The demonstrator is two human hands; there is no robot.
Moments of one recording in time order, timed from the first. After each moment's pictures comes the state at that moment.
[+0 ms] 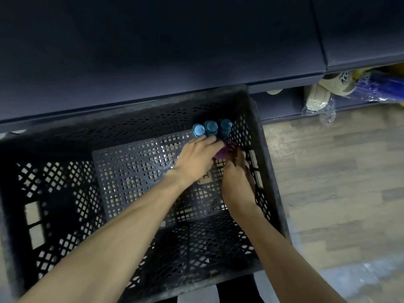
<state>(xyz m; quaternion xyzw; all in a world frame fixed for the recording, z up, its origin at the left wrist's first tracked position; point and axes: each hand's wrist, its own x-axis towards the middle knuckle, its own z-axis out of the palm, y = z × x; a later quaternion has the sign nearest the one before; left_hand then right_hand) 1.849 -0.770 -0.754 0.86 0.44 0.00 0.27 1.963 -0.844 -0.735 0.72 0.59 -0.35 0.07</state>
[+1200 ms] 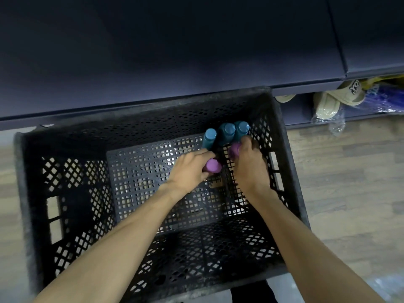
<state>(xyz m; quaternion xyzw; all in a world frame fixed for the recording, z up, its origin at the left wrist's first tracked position) 1.788 -0.794 -0.773 0.78 0.51 0.04 0.36 1.954 -0.813 -0.746 0.79 0.56 -0.27 -0.02</state>
